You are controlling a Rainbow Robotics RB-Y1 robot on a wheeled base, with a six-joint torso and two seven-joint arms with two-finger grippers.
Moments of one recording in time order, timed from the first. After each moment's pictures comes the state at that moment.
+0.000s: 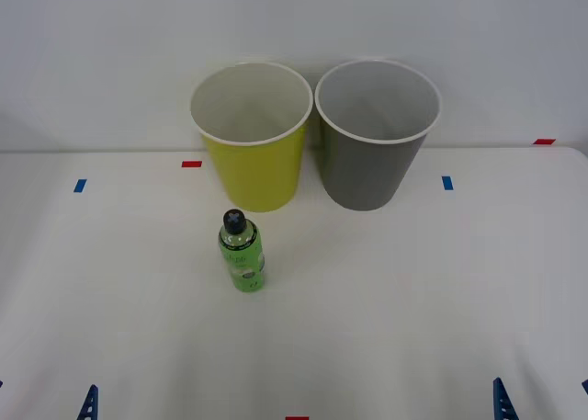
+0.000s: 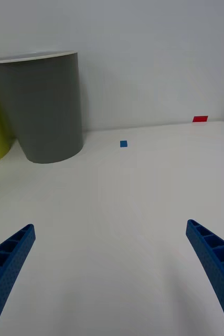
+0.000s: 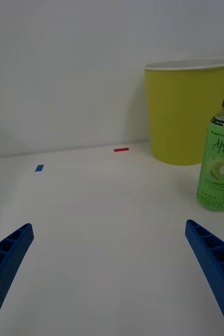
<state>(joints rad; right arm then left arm) 1.13 -0.36 0.19 -2.10 -0.15 -0.59 1.44 1.15 0.54 -0.23 -2.11 0.38 -0.71 -1.73</state>
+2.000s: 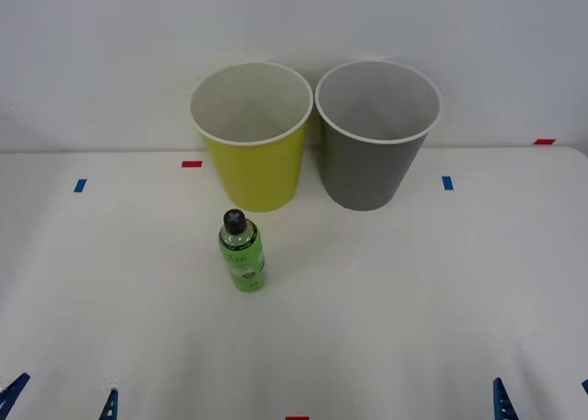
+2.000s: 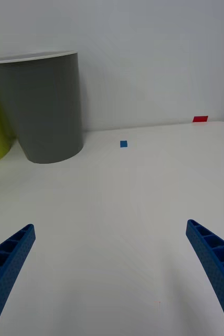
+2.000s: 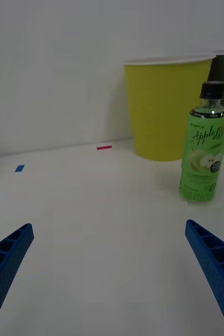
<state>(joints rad) 1.13 -0.36 0.19 -2.10 -0.15 -0.59 1.44 1.07 0.62 -0.28 -2.05 0.37 -0.74 -1.73</state>
